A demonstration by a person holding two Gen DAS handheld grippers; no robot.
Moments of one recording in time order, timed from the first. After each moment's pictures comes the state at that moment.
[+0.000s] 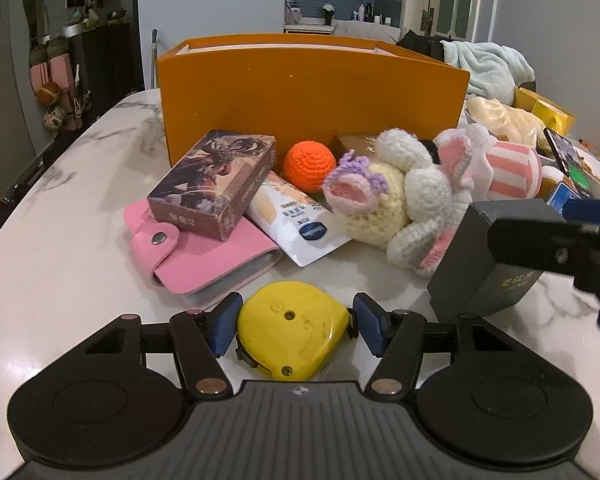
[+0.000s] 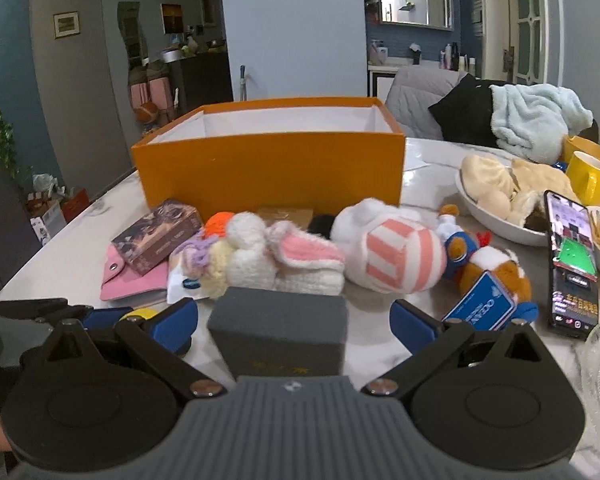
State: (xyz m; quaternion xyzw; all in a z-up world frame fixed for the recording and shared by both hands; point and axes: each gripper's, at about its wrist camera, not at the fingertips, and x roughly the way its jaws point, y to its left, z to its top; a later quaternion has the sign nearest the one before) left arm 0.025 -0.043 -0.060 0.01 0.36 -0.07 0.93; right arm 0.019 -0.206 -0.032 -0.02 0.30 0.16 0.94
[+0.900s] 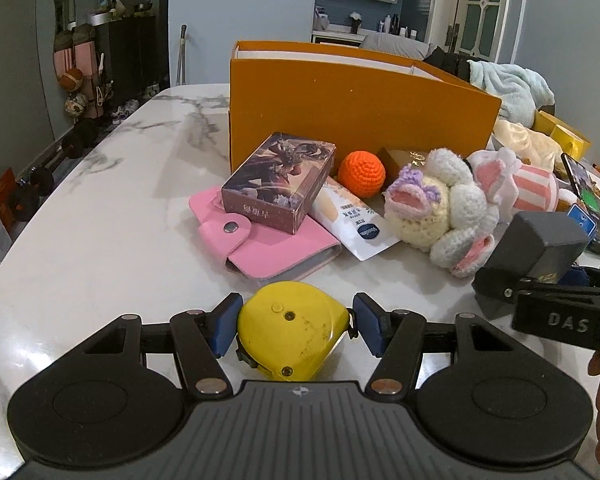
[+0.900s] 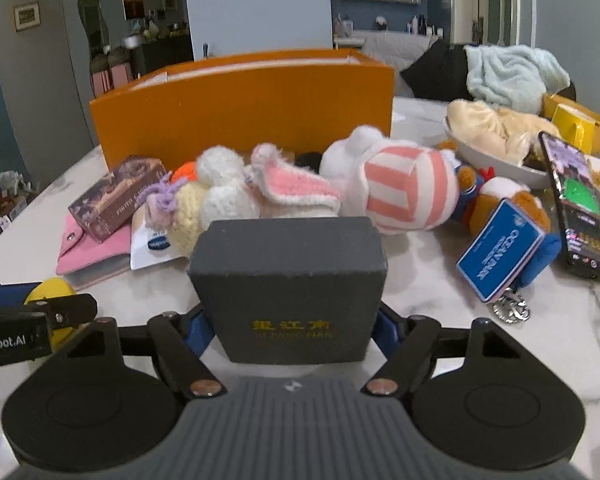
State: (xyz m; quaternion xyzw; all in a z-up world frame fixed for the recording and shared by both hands) left arm 0.010 -0.004 -0.049 -0.02 0.36 -0.05 0.93; right arm 0.025 -0.196 -0.076 0.00 0.32 0.11 0.94
